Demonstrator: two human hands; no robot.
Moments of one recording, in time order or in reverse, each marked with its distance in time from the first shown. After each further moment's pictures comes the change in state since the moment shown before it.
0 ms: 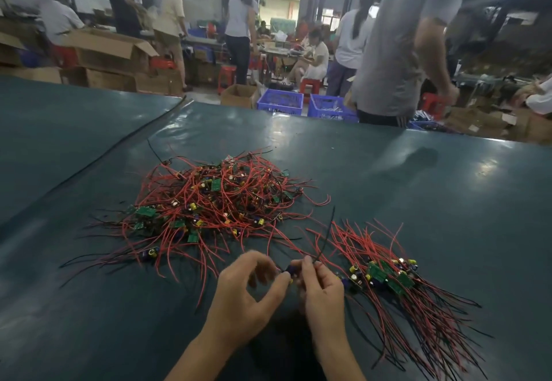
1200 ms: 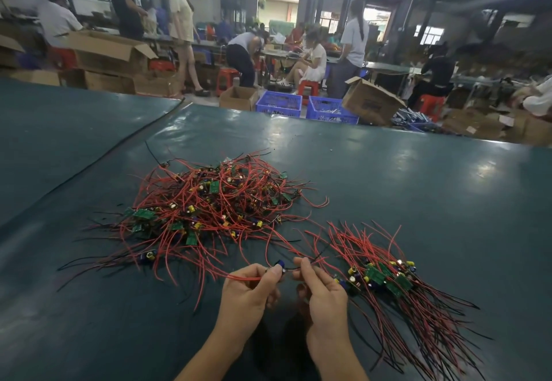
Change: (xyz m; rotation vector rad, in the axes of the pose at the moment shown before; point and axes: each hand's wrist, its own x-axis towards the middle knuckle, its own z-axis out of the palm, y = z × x) left_hand 0.000 0.005 0.017 -0.566 0.062 -0.660; right_hand 0.000 -0.005 0.000 0.260 0.050 0.171
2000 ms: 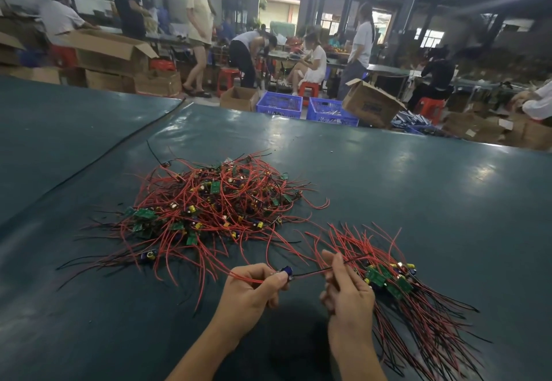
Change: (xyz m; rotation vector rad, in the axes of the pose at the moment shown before) left_hand 0.004 0.006 -0.005 0.066 -0.134 0.092; right_hand 0.009 -0.011 -0.021 0.045 0.039 -0.190
